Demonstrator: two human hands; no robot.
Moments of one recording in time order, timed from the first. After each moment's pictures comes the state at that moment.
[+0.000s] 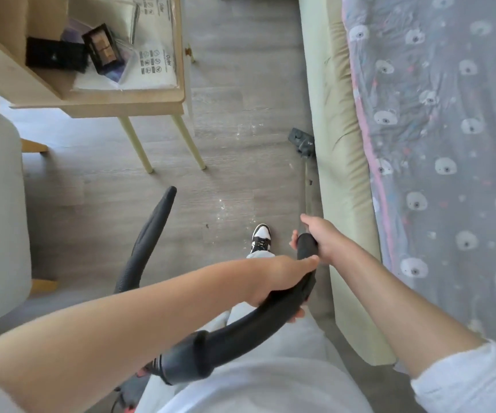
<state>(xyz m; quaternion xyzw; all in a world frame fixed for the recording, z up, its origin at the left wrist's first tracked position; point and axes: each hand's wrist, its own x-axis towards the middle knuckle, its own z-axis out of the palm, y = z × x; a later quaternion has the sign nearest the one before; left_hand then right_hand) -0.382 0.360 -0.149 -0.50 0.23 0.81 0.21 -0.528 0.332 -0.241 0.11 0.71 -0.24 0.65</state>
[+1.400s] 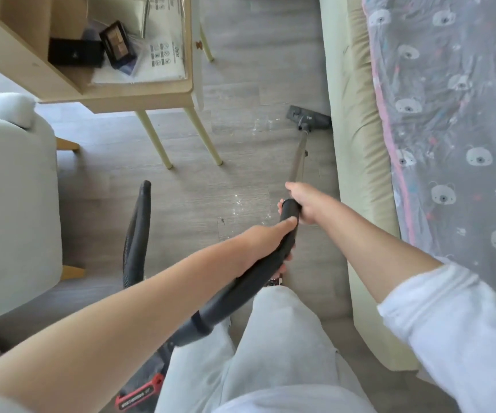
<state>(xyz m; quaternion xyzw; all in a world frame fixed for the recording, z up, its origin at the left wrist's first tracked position) -0.381 0.357 -0.164 -0.63 0.27 0.73 0.07 -0.507 0.285 -0.264 -0.03 0.70 -0.19 0.68</state>
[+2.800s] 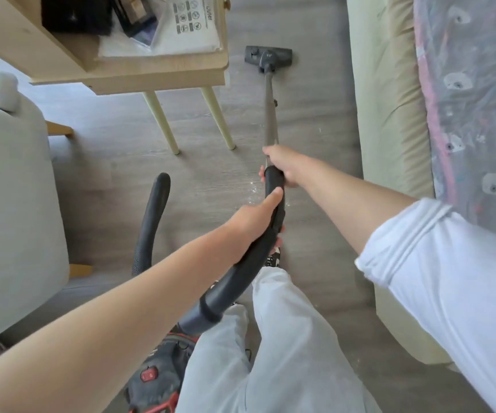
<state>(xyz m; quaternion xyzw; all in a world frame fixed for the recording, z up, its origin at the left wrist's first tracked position) -0.260 0.285 -0.247 -0.65 0.20 0.73 -0.02 -0.369 0.180 -0.345 -0.13 0.69 -0.13 0.70</state>
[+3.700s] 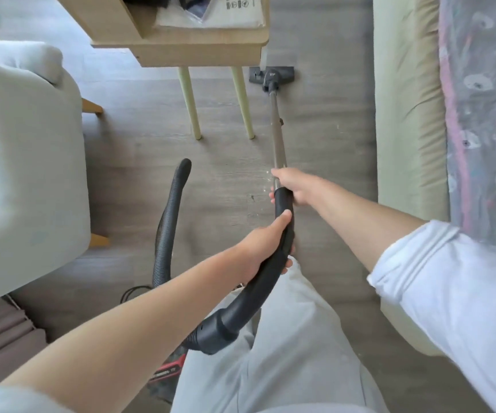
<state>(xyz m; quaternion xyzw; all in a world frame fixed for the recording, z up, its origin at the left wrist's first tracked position) -0.211 0.405 -0.226 -0.62 0.14 0.77 -0.03 -0.321 0.294 -0.322 -0.16 0.69 -0.08 0.70</state>
